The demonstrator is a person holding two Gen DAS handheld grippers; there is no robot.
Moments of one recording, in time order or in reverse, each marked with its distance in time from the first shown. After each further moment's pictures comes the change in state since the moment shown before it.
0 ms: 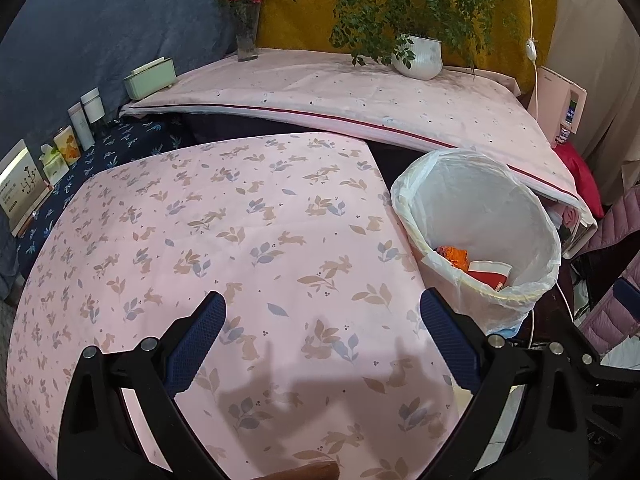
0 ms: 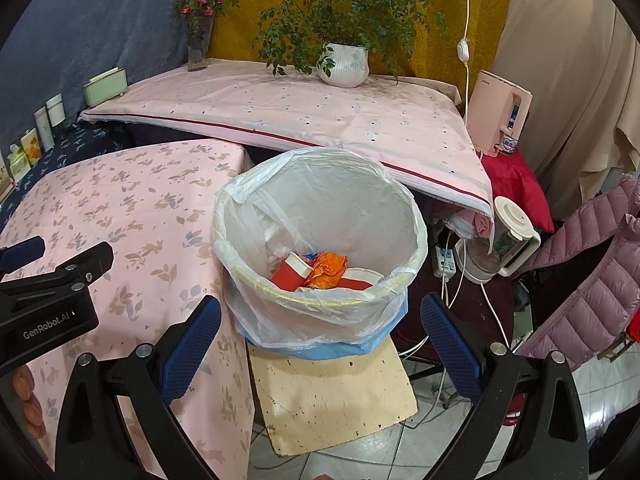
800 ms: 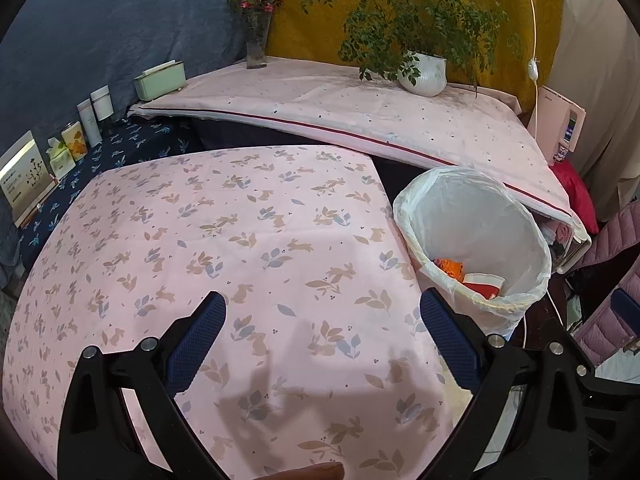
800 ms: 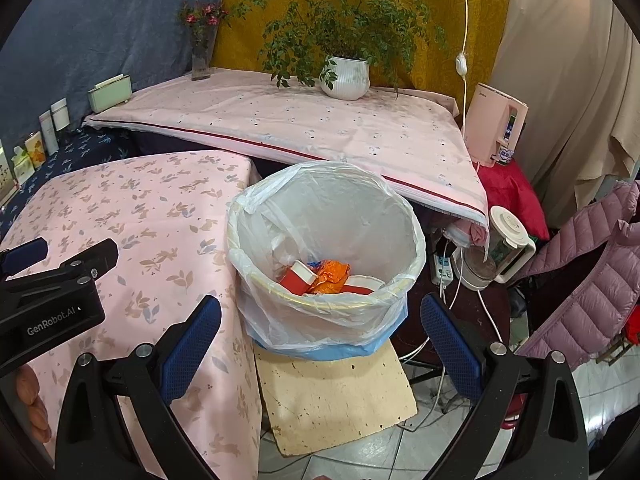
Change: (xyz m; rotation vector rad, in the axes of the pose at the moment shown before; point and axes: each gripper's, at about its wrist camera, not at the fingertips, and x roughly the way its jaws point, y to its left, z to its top) left arm -0.021 0.010 0.001 -0.043 -0.036 -0.007; right arm -0.021 0.007 0.004 -0.009 -0.036 -0.008
